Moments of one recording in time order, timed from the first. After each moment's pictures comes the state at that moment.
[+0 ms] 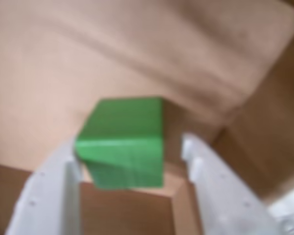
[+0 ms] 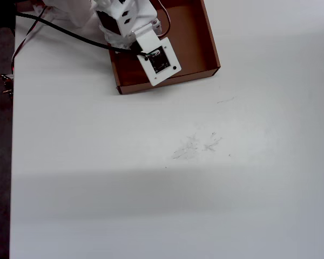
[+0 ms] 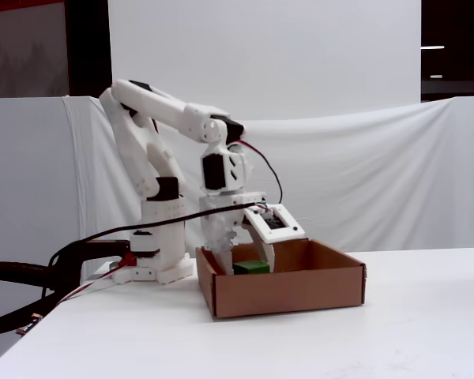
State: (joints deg) arm -59.0 117.7 139.7 51.0 -28.7
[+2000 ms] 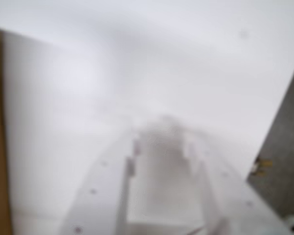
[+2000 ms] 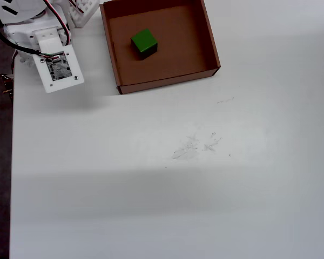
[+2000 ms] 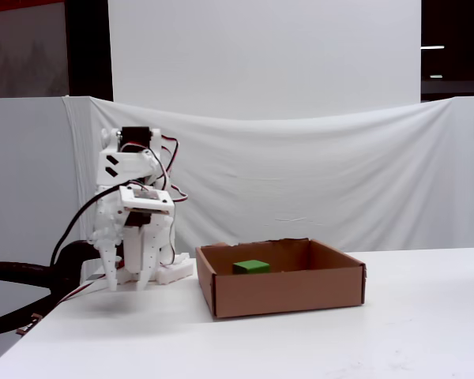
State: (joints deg) arm -7.6 182.0 170.2 70.6 -75.1
